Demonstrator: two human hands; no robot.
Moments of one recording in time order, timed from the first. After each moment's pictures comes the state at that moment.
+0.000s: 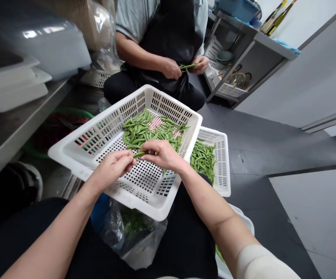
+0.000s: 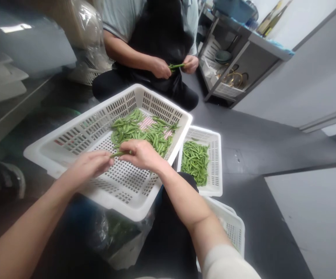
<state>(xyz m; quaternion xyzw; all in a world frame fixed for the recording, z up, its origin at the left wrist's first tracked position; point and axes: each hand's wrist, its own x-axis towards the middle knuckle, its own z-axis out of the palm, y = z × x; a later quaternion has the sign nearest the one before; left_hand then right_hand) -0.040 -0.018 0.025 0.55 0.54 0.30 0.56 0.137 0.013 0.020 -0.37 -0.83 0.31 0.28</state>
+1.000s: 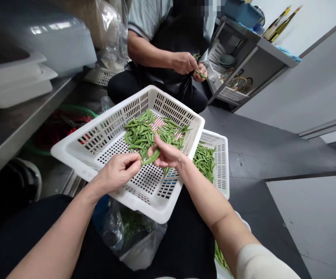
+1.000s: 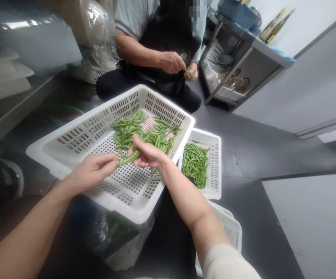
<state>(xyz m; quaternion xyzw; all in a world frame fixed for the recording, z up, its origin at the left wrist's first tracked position) -0.048 -0.017 0.025 0.74 0.45 0.28 0.41 0.141 0.035 0.005 -0.37 -0.44 0.80 0.16</state>
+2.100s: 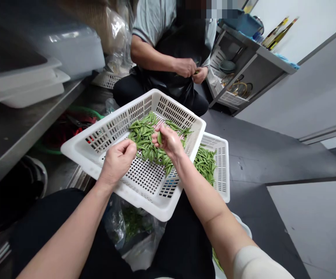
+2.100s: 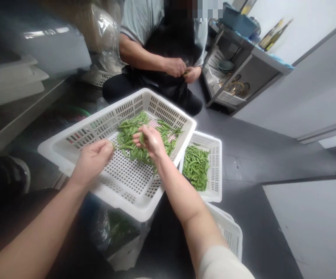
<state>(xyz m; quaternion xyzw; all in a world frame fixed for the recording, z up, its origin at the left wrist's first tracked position) -0.041 -0.013 0.022 0.54 0.57 0.46 0.41 0.118 0.056 0.006 -0.46 -0.36 0.66 0.47</state>
